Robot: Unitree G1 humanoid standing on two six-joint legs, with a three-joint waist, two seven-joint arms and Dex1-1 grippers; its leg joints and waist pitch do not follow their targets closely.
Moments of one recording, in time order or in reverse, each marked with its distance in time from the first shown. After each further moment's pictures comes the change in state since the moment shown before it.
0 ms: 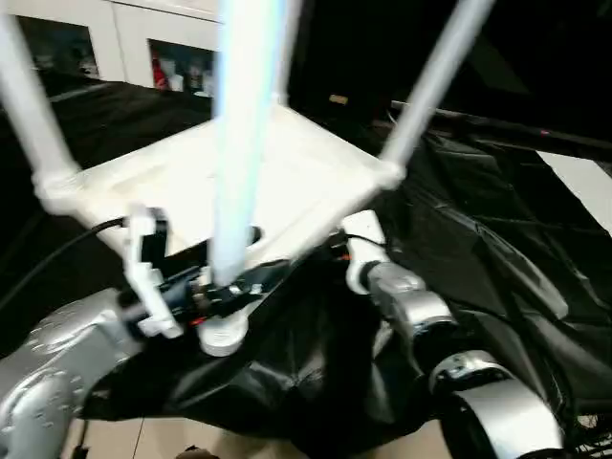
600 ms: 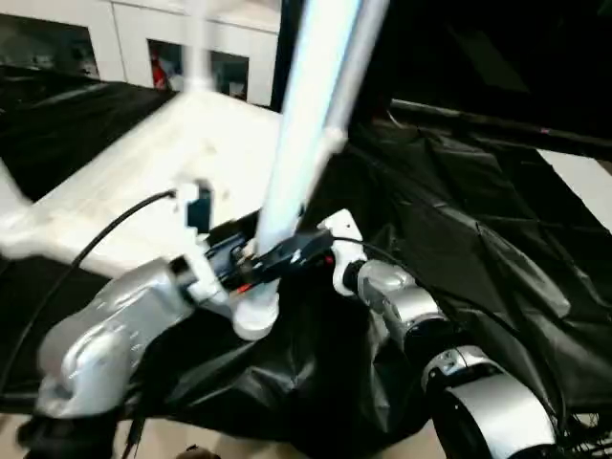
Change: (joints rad) left arm -0.232 -0.142 -0.121 0.215 0.043 -0.049 -0.021; right arm -0.024 0.002 0.032 0.020 0.003 -0.048 0.223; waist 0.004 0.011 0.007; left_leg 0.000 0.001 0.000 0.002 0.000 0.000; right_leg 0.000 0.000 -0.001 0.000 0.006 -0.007
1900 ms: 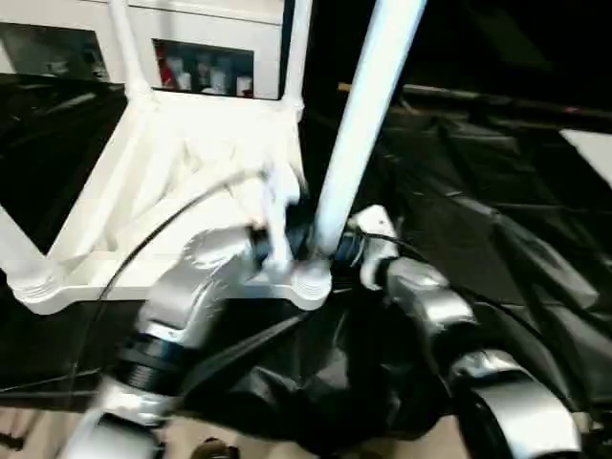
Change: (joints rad) left arm -0.220 0.061 -0.286 0.462 0.472 -0.396 -0.221; right arm 0.082 -0.191 -0.077 -0.102 0.012 -0.080 0.058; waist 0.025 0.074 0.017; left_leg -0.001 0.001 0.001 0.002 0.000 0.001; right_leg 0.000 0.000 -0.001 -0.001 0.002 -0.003
